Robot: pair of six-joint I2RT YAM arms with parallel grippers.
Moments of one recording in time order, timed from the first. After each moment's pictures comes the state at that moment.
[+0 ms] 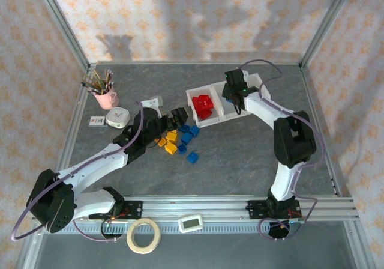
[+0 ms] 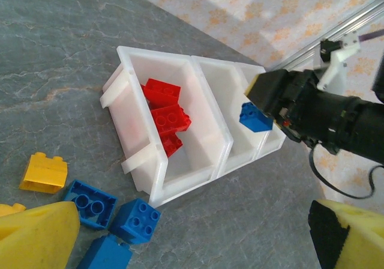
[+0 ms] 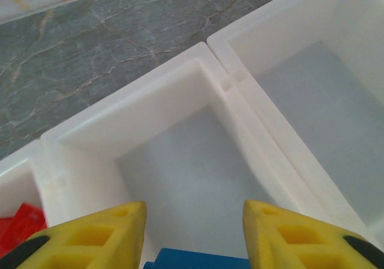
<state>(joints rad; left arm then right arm) -0.57 1.18 0.70 0.10 -0.05 -0.80 0.37 1.88 1.39 -0.33 0.28 0.52</state>
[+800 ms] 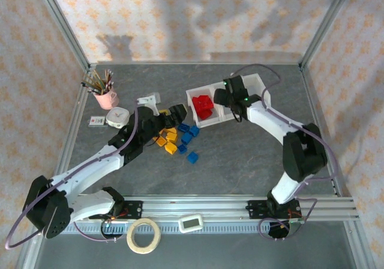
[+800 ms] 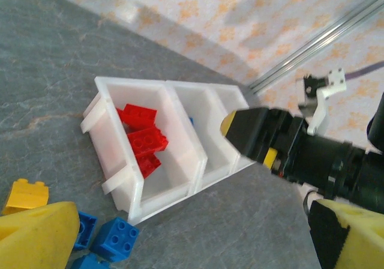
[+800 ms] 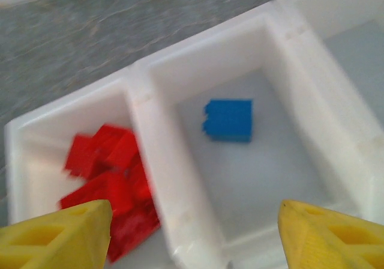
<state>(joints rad) -0.57 1.09 0.71 0.10 -0.05 -0.78 0.46 1.64 1.20 -0.33 0.18 0.49</state>
